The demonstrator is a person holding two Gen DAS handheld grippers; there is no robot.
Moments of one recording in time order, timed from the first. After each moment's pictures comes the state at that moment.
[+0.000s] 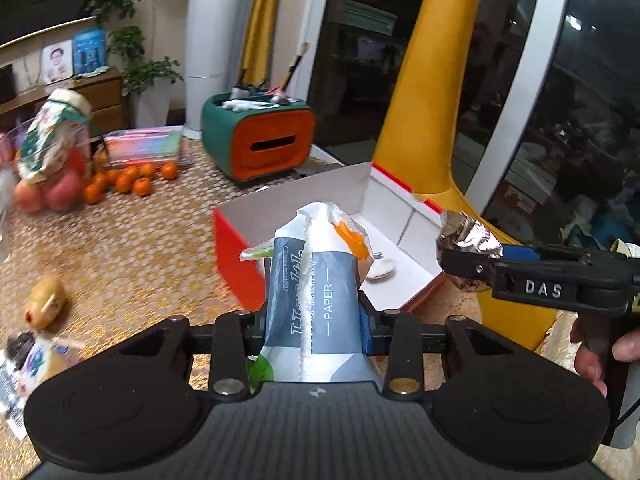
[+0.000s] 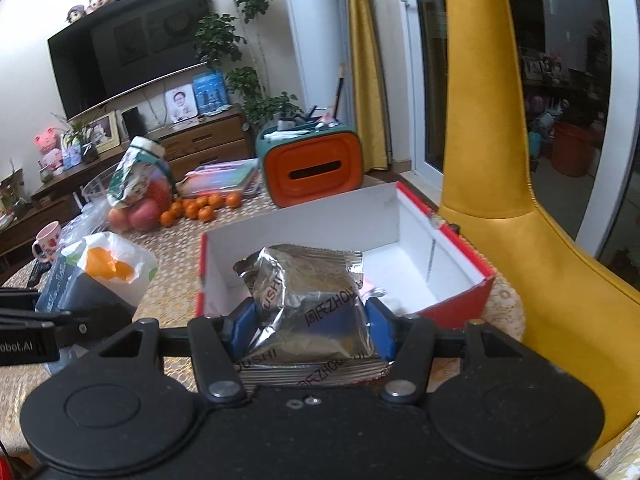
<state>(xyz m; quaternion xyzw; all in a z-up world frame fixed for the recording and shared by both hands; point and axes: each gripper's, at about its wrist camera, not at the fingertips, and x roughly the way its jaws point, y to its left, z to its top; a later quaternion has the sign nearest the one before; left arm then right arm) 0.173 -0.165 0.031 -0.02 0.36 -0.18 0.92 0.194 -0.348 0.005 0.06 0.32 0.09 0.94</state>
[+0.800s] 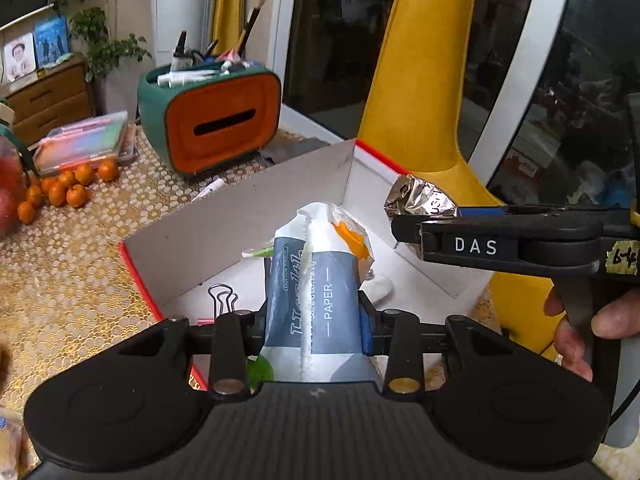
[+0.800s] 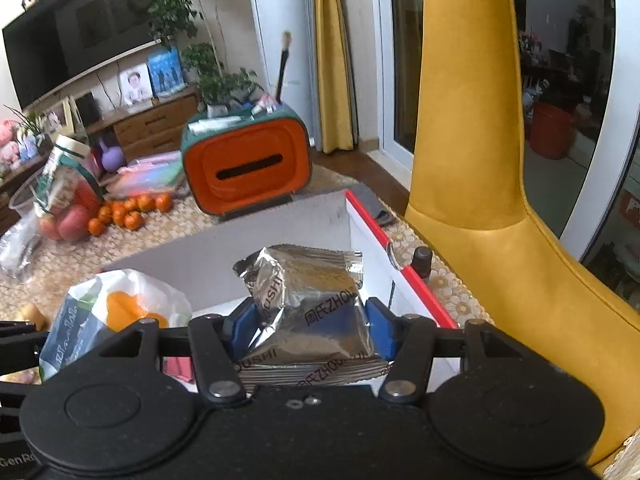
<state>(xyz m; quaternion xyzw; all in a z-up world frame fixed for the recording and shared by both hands) 0.283 -0.238 -0.018 0.01 0.41 -0.19 0.89 0.310 -0.379 -0.028 0.04 0.37 0.04 0.93</state>
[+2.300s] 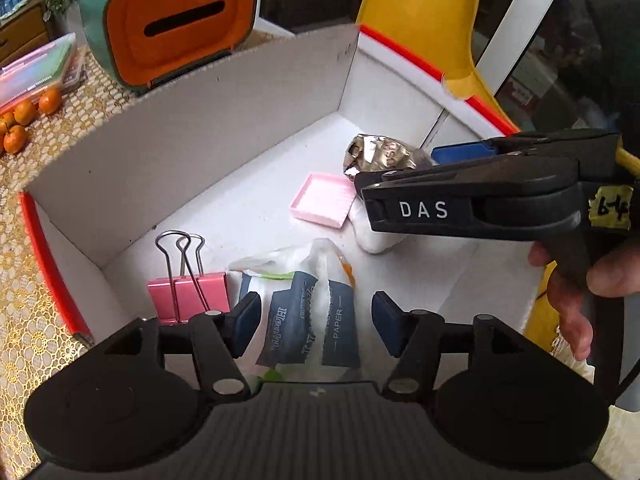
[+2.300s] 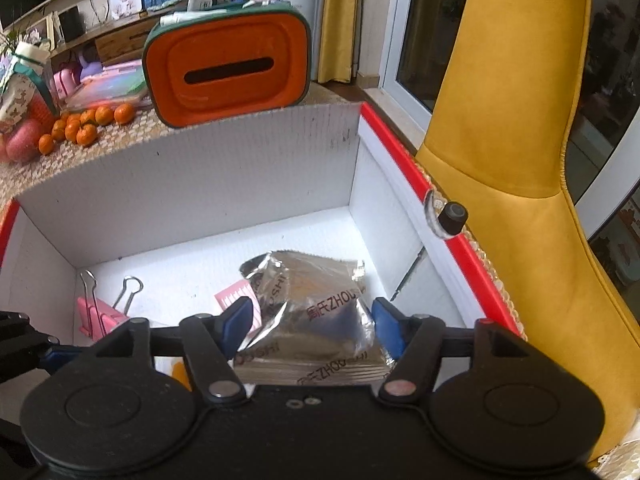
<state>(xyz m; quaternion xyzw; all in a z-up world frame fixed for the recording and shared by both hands) 0.327 -0.254 -0.074 0.03 0.52 -0.22 0.83 0.365 -0.364 -0.088 -0.02 0.46 0.03 0.89</state>
